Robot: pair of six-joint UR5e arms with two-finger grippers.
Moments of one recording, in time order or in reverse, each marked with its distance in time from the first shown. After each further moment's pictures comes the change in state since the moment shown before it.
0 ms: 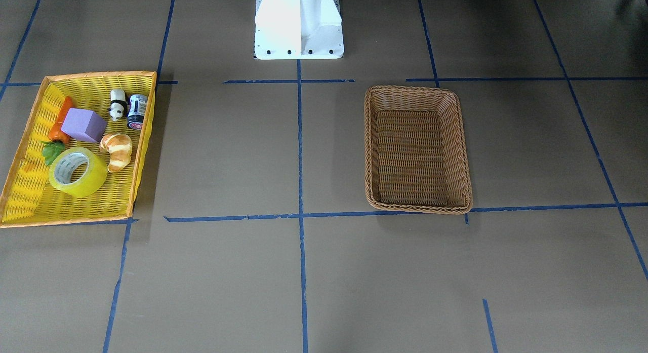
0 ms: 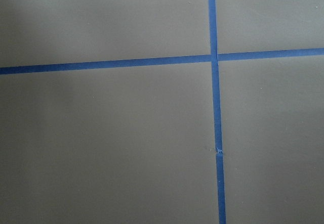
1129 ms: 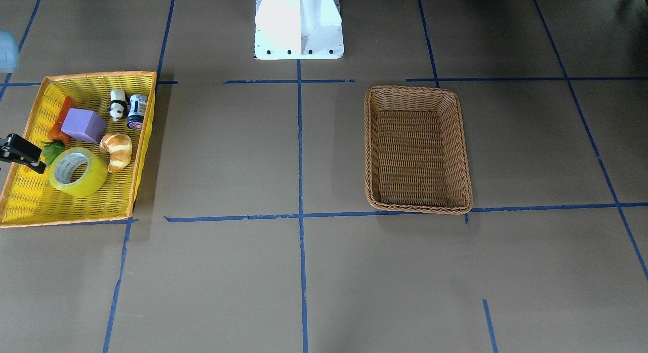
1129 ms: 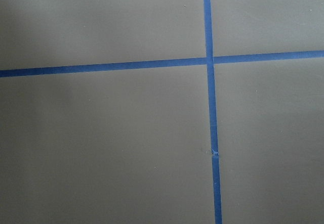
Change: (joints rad) left arm 0.001 -0.002 -0.003 0.000 -0.008 -0.005; right arm -0.371 0.062 -0.011 0.233 -0.116 0.586
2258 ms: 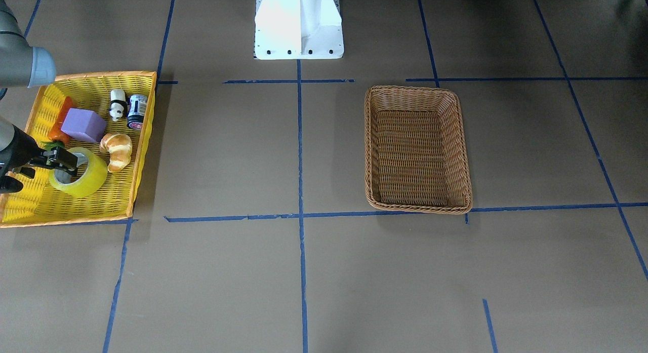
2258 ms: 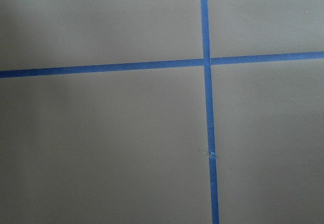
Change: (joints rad) left arm 0.001 0.001 -0.004 0.000 -0.004 -0.002; right arm -0.121 0.007 -0.108 0.005 -0.062 0.001
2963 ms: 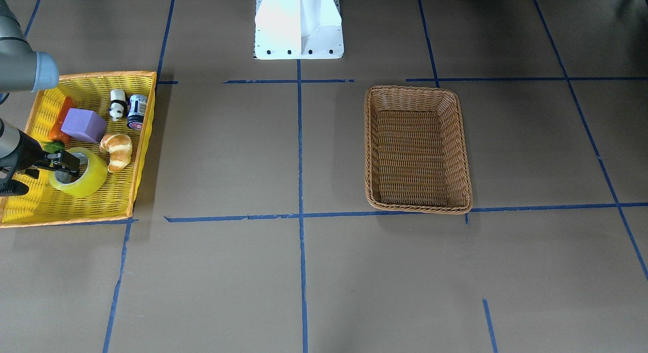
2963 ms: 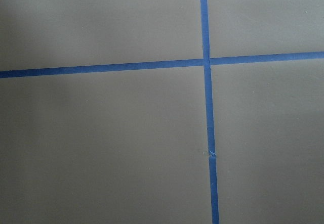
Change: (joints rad) left arm -0.001 0.000 0.000 0.000 0.000 0.000; right arm -0.016 0.003 -0.030 0.000 0.002 0.000
